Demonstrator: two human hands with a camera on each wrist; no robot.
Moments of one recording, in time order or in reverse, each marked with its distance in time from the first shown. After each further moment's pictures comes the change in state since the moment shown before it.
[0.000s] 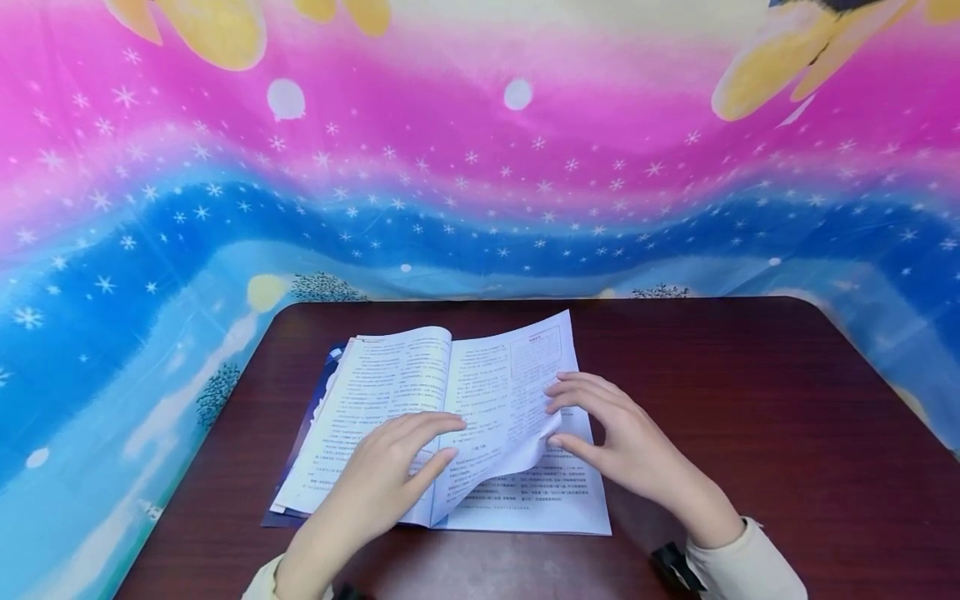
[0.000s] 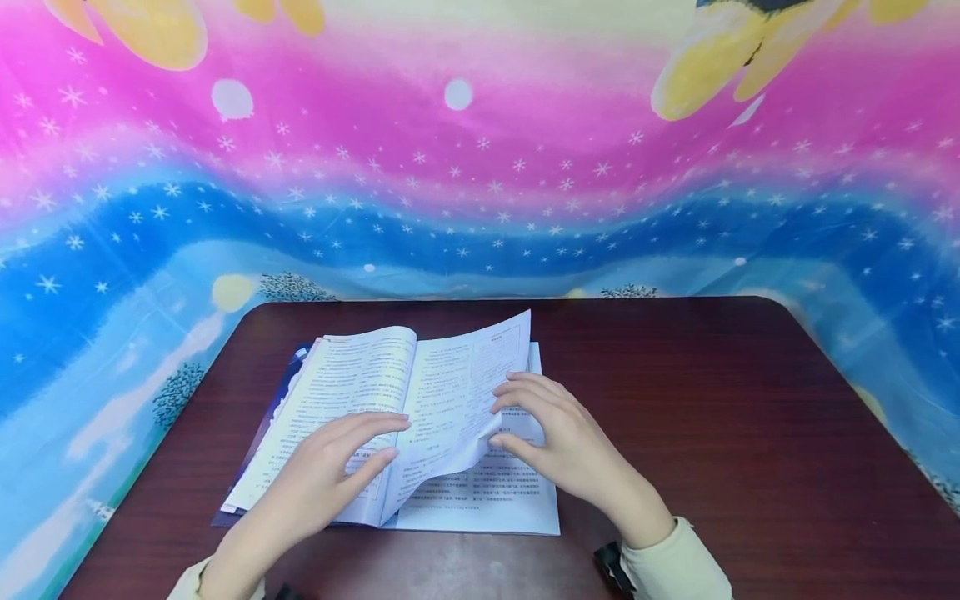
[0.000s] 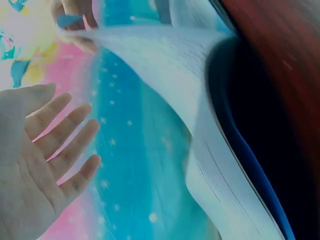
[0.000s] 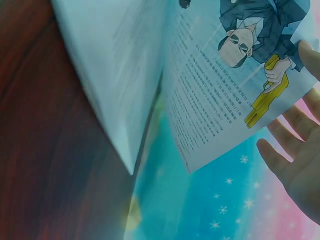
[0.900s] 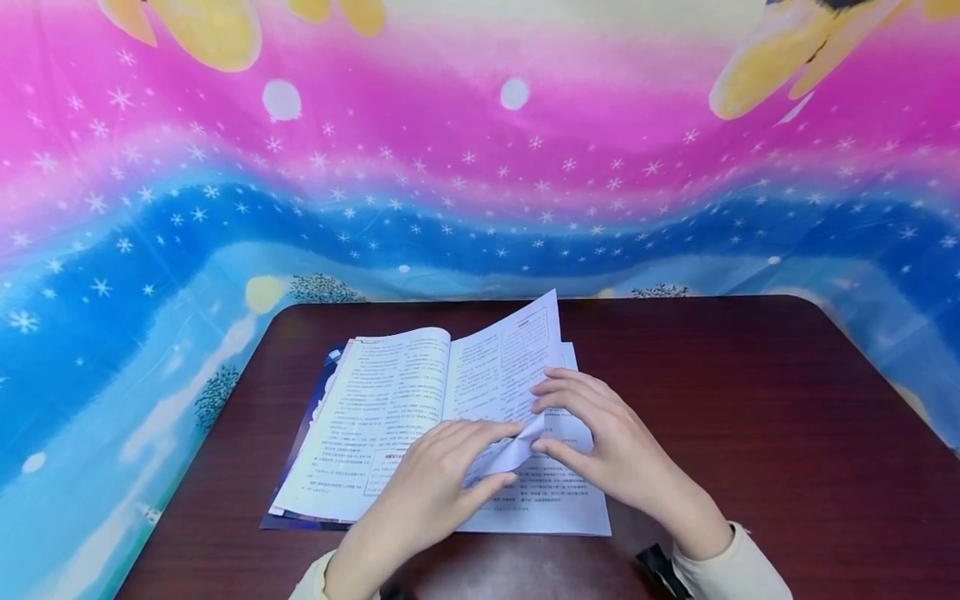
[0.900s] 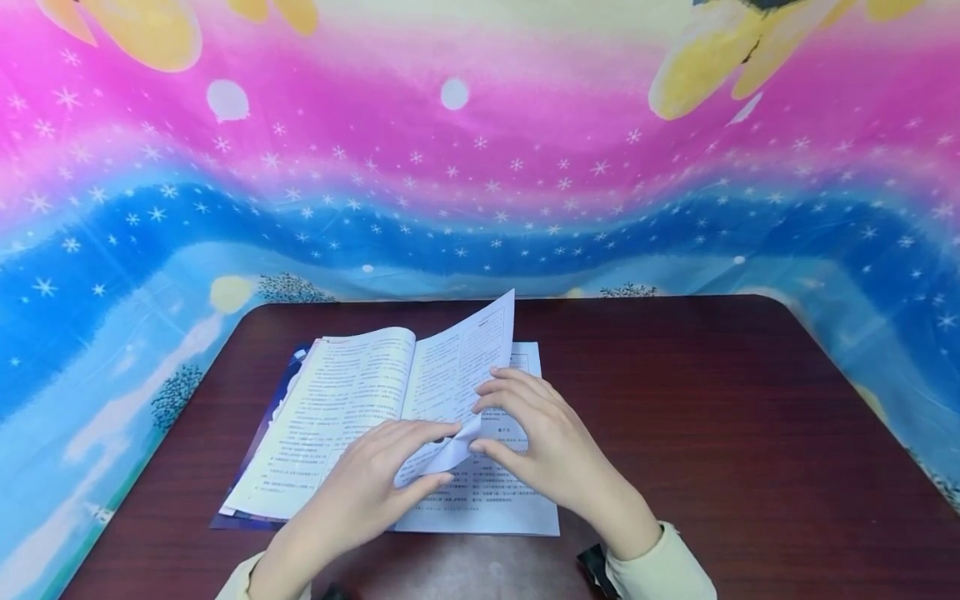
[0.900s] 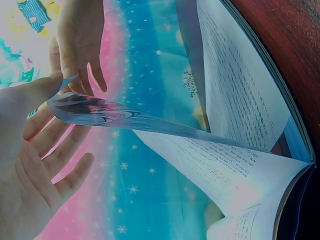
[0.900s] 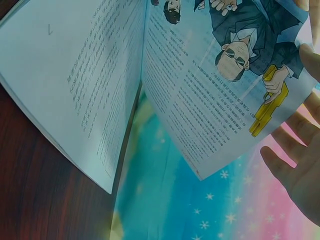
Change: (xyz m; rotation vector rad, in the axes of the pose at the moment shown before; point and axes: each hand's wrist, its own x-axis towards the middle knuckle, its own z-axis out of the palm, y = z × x) left_hand 0.020 0.036 0.022 -0.078 0.031 0.229; right_hand 0.007 -0.023 0.000 -0.037 0.020 -0.011
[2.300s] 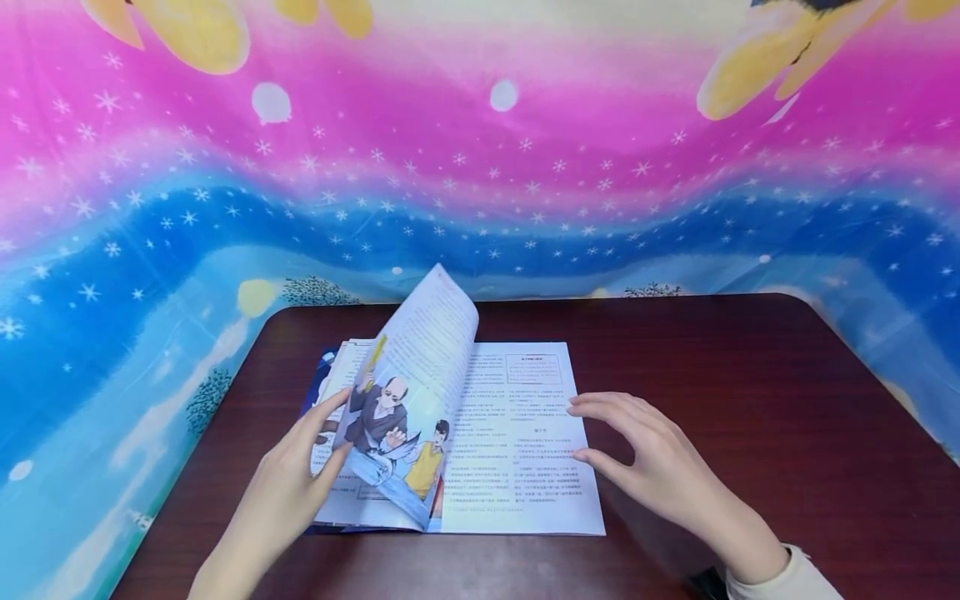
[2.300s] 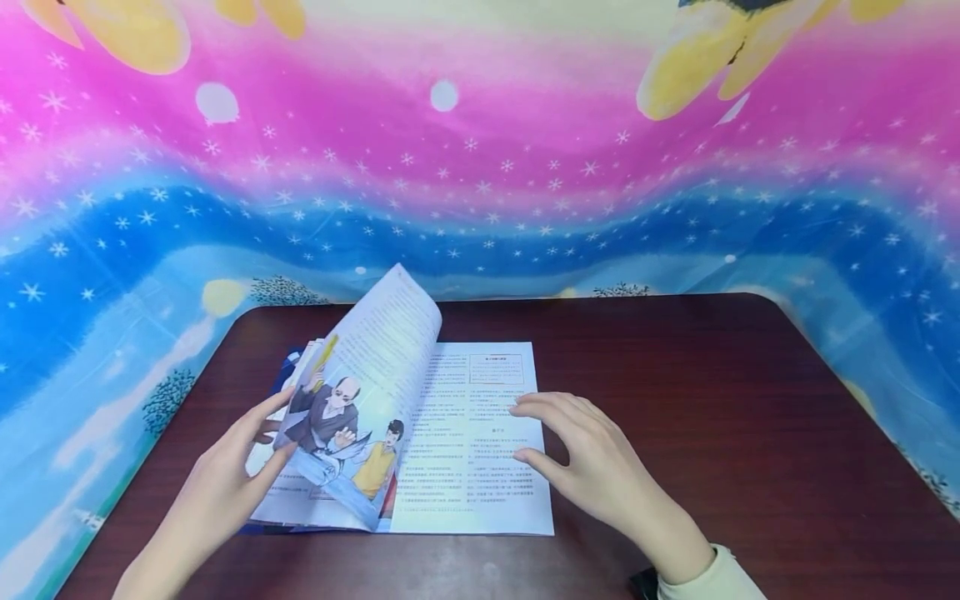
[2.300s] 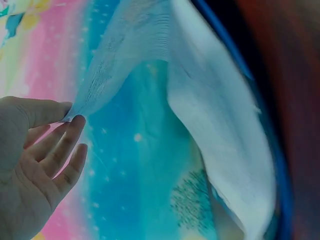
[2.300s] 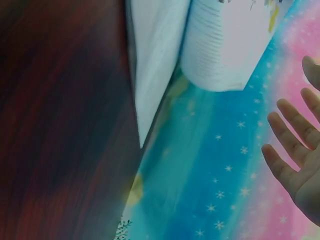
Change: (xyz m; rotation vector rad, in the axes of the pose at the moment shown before) left_hand -0.068 -0.055 -0.069 0.201 0.158 -0.423; right_hand -0.035 0.019 -0.020 -0.114 0.078 -0.023
